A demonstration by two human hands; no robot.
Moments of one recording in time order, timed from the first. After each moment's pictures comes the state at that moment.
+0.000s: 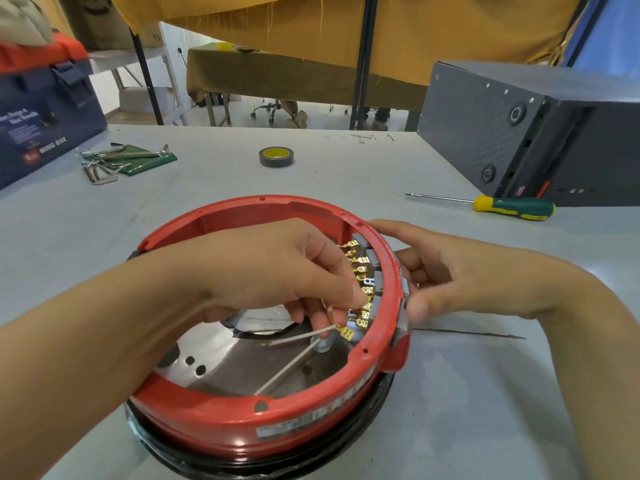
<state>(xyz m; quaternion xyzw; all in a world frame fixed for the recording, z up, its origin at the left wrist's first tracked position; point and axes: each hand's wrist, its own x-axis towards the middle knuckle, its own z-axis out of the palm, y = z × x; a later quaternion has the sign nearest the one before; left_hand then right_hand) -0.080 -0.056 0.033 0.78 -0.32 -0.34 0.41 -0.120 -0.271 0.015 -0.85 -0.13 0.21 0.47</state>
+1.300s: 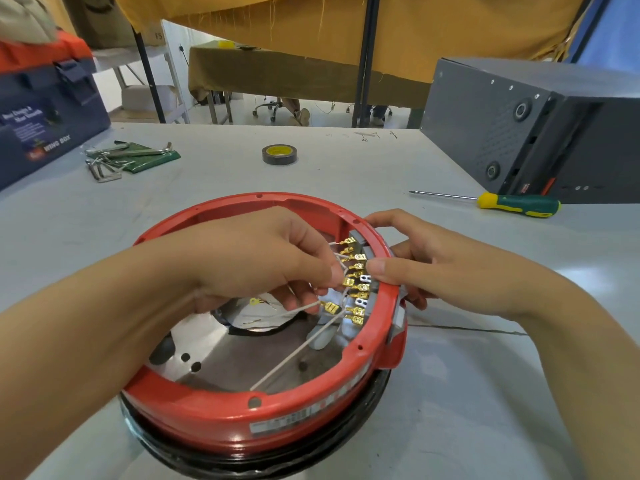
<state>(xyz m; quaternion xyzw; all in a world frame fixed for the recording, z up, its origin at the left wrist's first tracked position) -0.077 -0.045 0.035 0.80 -0.26 -0.31 0.44 -0.116 -0.253 0.007 -0.88 -0.11 0.11 0.46</state>
